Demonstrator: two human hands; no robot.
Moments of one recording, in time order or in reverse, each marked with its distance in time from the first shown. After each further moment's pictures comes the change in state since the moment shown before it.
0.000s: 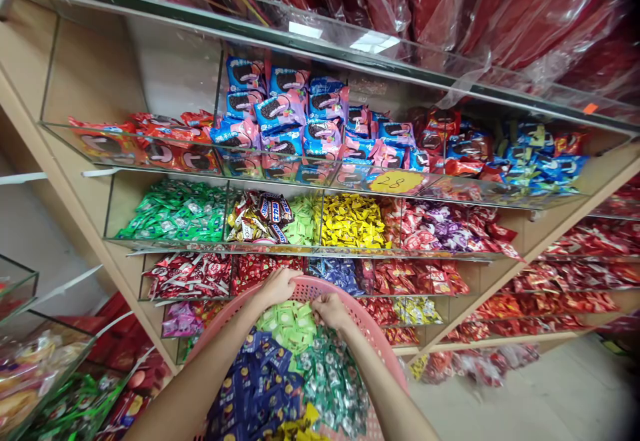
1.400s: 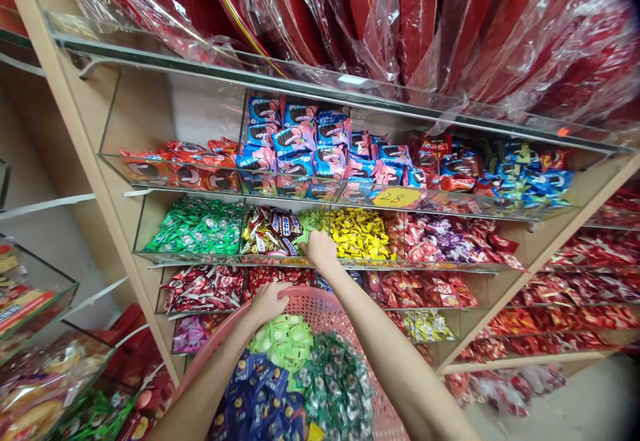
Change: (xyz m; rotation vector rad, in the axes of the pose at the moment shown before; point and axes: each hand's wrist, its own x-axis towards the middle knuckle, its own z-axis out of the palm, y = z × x) left_hand -0.041 -0.006 -0.036 -0.047 0.107 -0.126; right_hand 0.019 -0.200 0.007 -1.015 0.437 -0.206
